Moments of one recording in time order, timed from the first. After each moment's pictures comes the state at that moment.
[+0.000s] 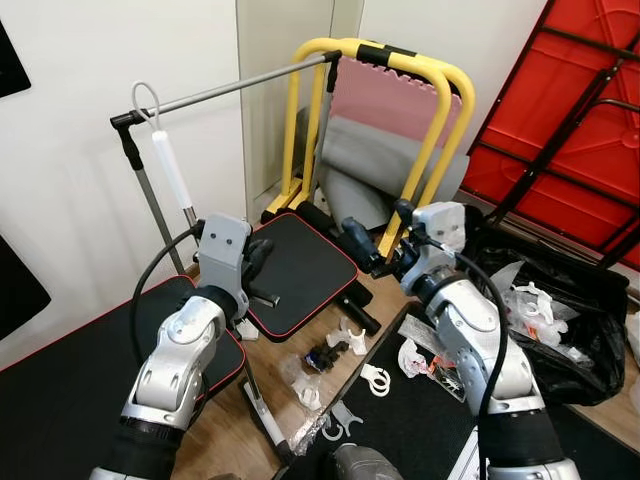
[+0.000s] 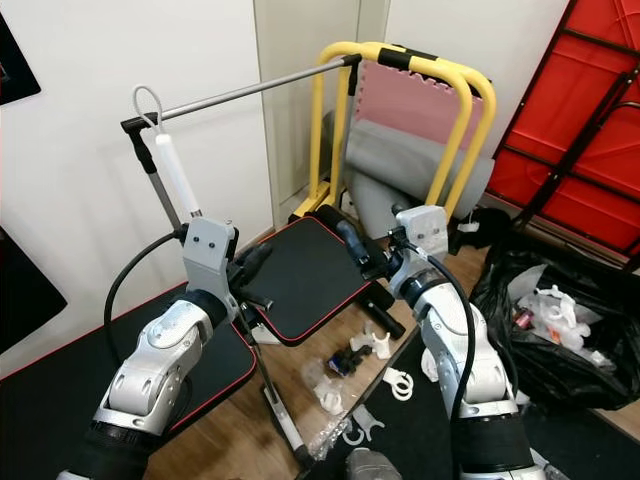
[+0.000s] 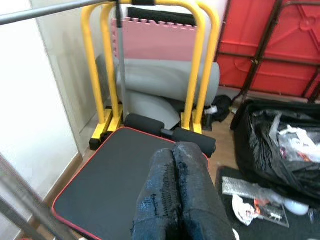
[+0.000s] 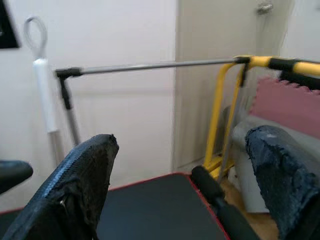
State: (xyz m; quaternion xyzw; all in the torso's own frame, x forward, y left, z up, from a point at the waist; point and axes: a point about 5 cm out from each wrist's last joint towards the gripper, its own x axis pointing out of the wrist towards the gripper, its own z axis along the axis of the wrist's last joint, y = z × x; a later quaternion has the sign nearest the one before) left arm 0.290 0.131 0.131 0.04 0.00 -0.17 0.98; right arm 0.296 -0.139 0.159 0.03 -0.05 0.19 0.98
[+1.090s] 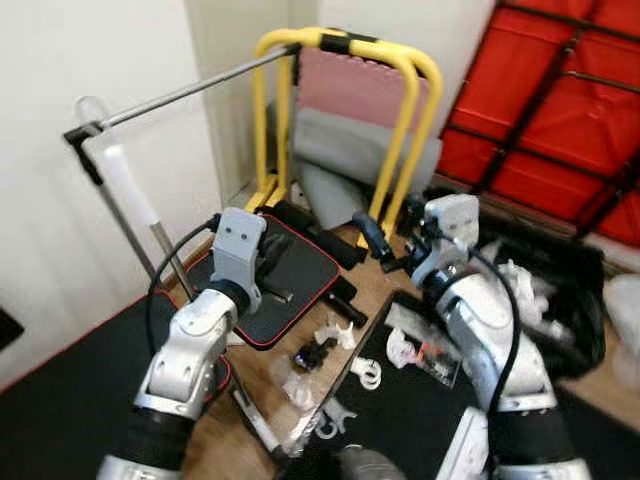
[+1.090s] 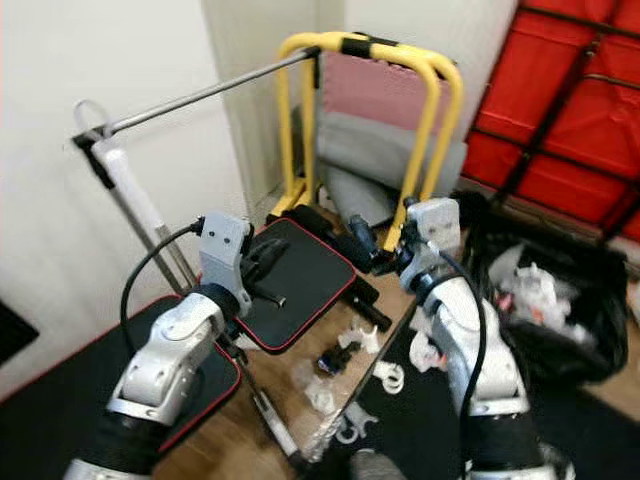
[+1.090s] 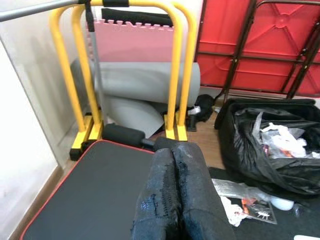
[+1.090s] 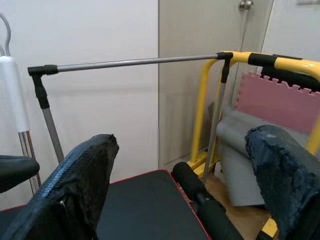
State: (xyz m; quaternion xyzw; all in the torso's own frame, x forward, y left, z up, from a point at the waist) left arm 0.293 0.127 0.133 0.04 0.00 -0.19 0.98; right arm 0.294 -0.140 0.157 0.03 -0.05 0.20 0.98
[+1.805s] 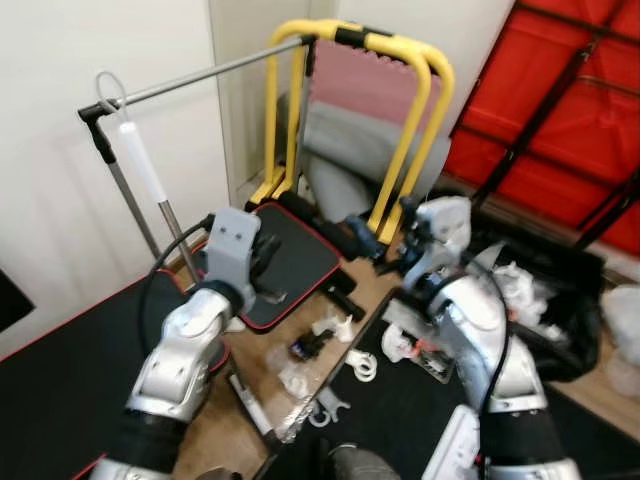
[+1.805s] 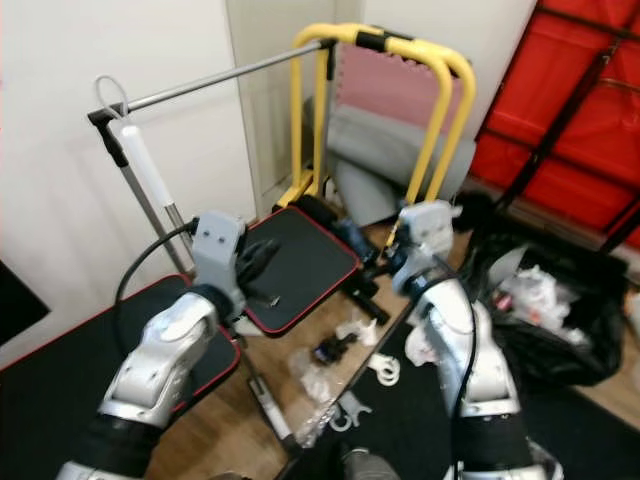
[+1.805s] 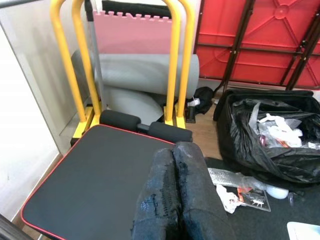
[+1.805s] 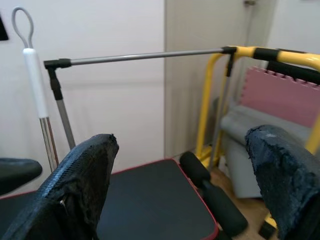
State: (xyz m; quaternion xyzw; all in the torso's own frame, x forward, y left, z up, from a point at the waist) left arm 0.292 0.129 0.130 0.05 0.01 -0.18 0.98; right arm 0.293 -0.139 0.155 0.03 -0.05 0.20 0.98
